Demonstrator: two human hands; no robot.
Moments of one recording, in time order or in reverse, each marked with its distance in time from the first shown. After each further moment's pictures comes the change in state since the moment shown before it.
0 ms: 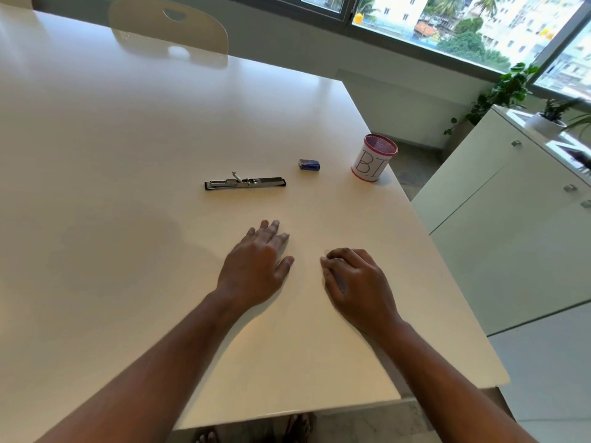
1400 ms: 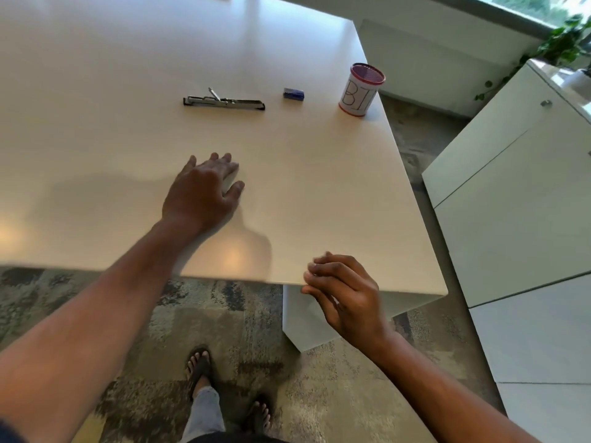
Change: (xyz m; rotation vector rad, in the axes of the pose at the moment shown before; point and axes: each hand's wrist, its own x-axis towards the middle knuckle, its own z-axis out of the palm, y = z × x) left_hand -0.063 0.034 0.004 0.065 0.179 -0.220; right_hand -0.170 0.029 -0.041 0.386 0.174 -0.318
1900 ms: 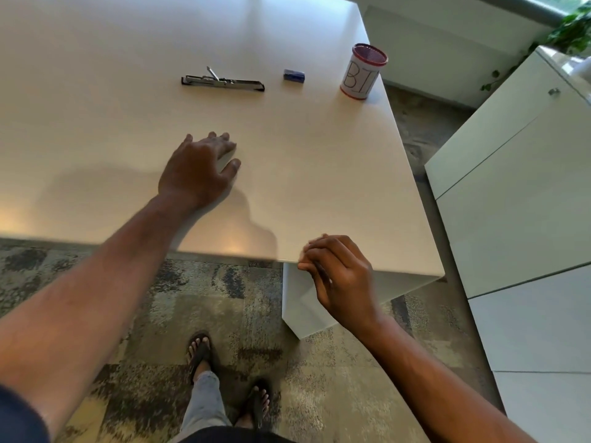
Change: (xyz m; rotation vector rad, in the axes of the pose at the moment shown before) left_hand 0.001 -0.004 0.001 -0.009 0.020 0.006; right_hand 0.000 -0.008 0.005 -0.073 -0.009 0.024
